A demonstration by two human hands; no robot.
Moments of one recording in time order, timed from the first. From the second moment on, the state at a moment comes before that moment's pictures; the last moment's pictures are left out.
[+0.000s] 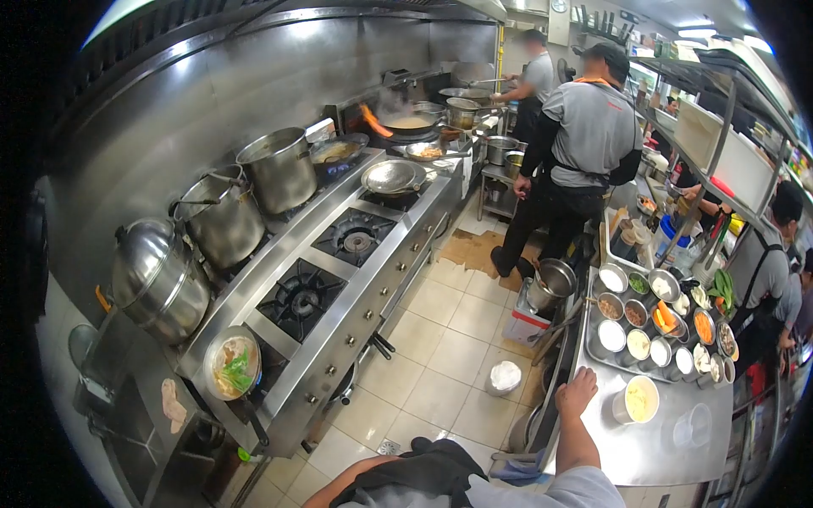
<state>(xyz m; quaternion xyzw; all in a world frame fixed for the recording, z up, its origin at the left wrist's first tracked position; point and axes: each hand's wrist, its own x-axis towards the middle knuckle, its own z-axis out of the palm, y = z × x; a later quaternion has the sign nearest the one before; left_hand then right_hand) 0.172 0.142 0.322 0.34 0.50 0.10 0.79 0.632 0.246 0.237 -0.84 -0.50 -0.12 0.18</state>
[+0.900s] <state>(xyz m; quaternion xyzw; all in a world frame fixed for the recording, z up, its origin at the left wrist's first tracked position) 0.152 0.142 0.242 0.39 0.43 0.10 0.81 0.638 0.247 0.225 -0.83 -0.50 -0.16 0.19</state>
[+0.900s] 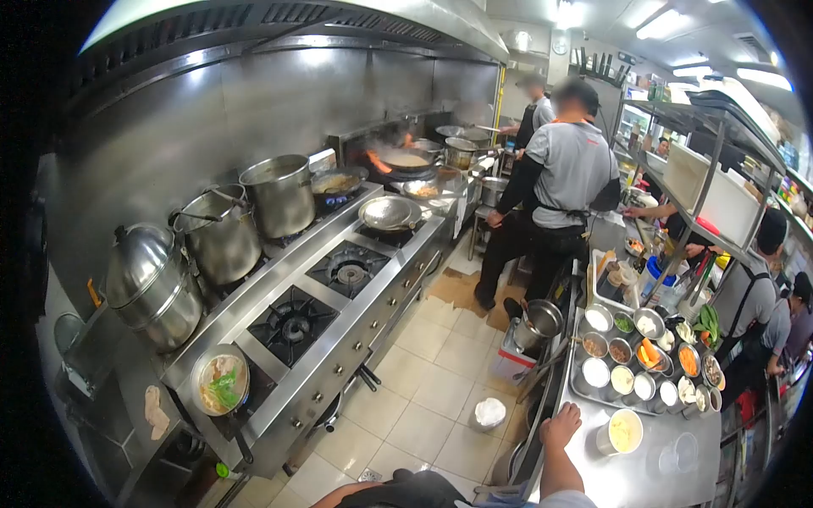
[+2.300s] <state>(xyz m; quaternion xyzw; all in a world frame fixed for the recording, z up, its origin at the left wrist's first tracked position) 0.150 0.134 0.167 0.45 0.41 0.03 0.79 0.633 0.246 0.236 -0.83 -0.50 -0.13 0.20</state>
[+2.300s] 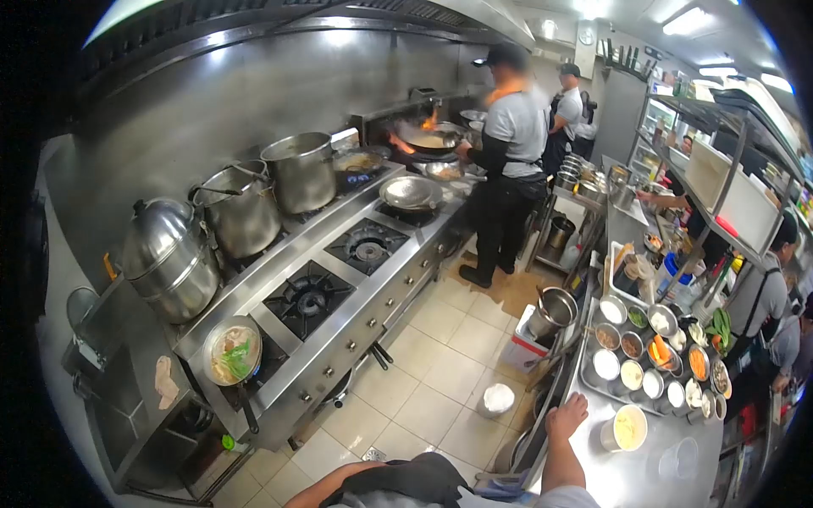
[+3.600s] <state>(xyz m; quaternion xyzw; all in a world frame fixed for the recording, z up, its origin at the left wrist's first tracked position) 0.338 0.089 0.125 0.48 0.38 -0.11 0.79 0.663 0.238 0.216 -0.81 -0.52 -0.03 0.27</state>
